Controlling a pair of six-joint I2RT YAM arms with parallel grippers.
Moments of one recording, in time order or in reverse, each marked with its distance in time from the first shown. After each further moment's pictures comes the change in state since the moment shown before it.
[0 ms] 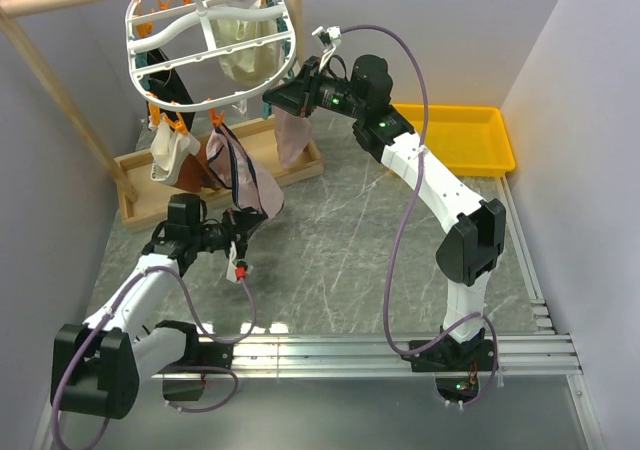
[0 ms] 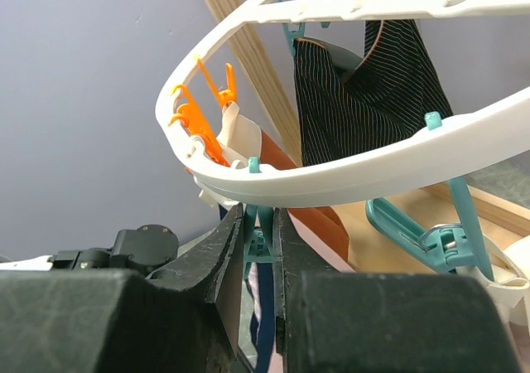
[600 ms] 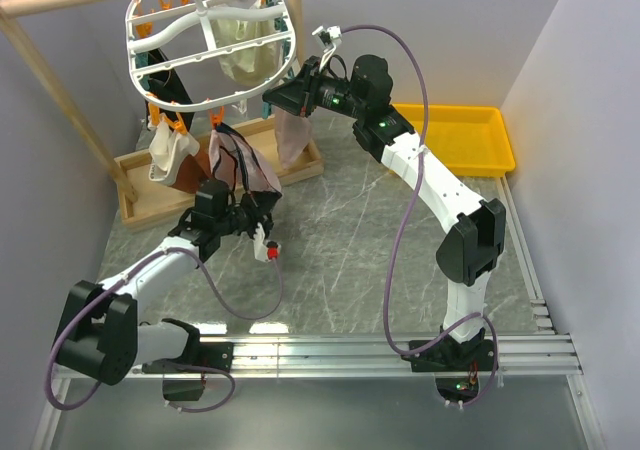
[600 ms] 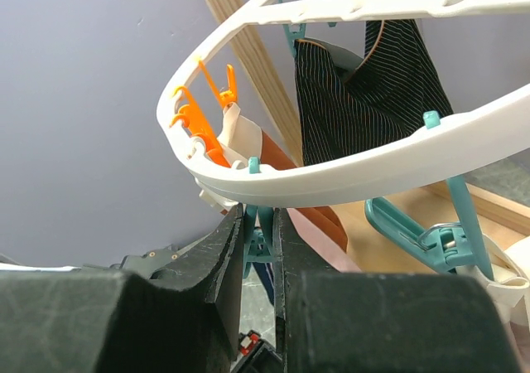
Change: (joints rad) left arm -0.215 0.187 0.083 0.298 -0.338 -0.124; right arm 0.000 0.000 0.000 0.004 0.000 0.013
